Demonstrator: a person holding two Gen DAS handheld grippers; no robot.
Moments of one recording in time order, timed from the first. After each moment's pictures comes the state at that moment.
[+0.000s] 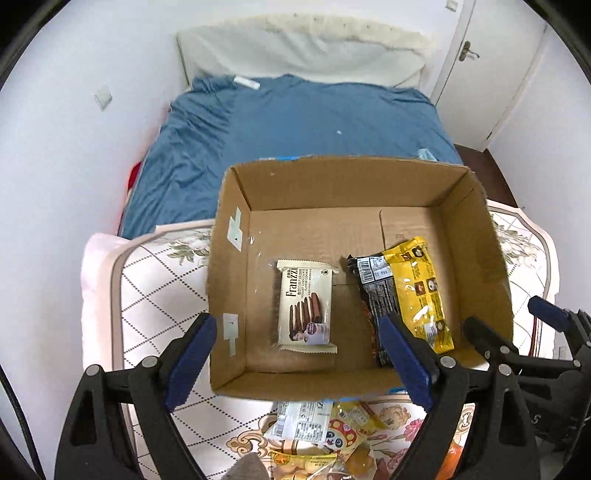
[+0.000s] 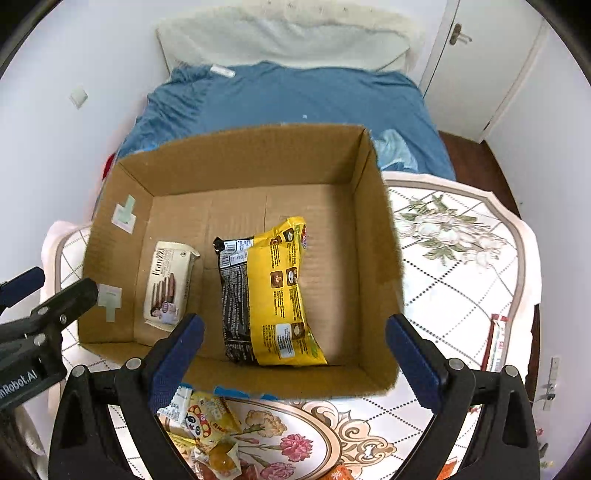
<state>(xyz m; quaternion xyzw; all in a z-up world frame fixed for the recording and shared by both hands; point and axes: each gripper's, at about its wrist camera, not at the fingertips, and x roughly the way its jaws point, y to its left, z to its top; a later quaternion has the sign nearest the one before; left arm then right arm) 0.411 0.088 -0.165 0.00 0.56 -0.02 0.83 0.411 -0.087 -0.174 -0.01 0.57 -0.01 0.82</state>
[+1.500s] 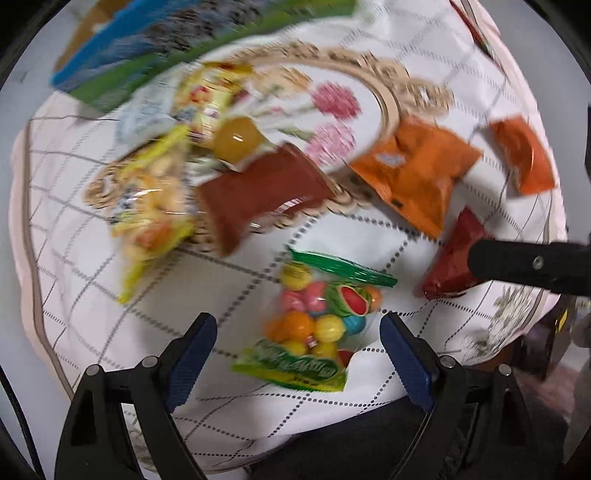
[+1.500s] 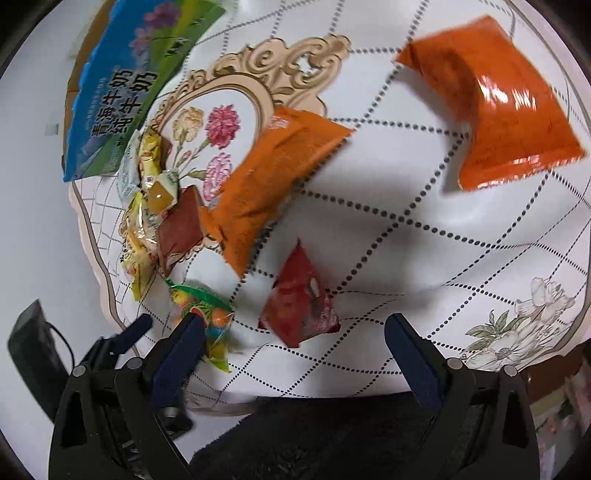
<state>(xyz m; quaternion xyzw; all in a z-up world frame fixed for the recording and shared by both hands) 0.133 -0.017 -0.320 0.12 0.71 -0.13 0.68 0.104 -0.210 -0.327 0.31 0.72 0.01 0.61</state>
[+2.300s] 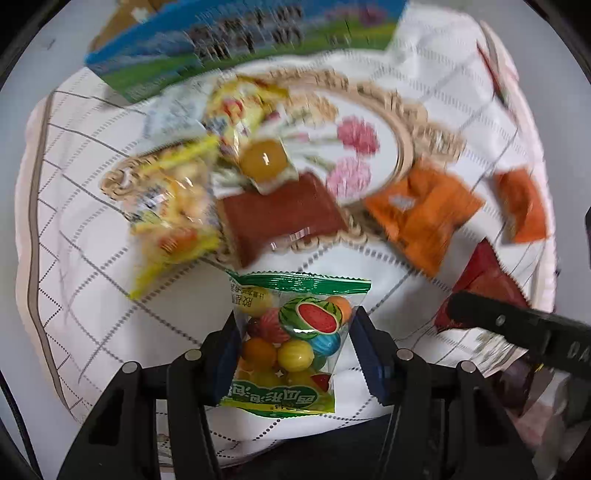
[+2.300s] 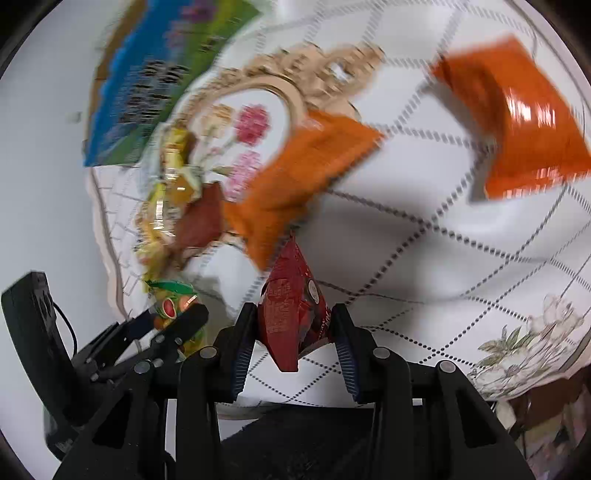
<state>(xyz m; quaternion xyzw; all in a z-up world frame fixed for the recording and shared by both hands) 0.149 0.004 -0.285 0.03 0.69 -0.10 0.72 0.114 -0.191 -0.297 0.28 0.69 0.07 0.66</state>
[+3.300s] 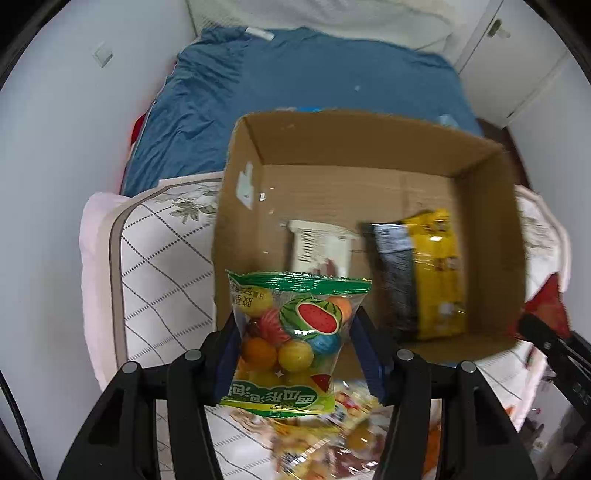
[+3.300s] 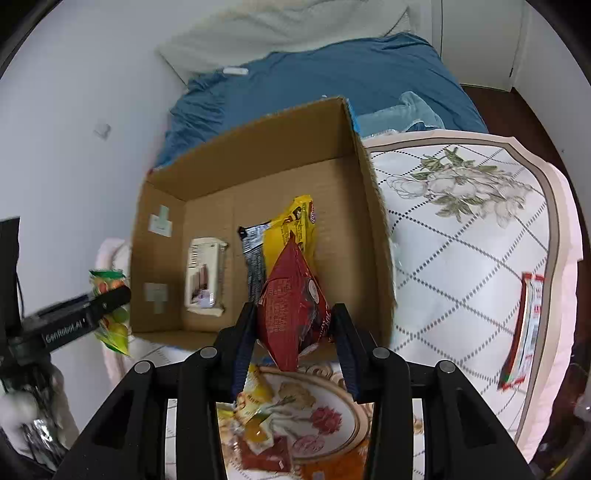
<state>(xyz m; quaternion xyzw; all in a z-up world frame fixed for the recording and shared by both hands) 0.441 0.097 -0.202 -0.01 0.65 0.01 0.76 0.422 -0.140 -0.182 0.11 0.61 0.06 0.78</state>
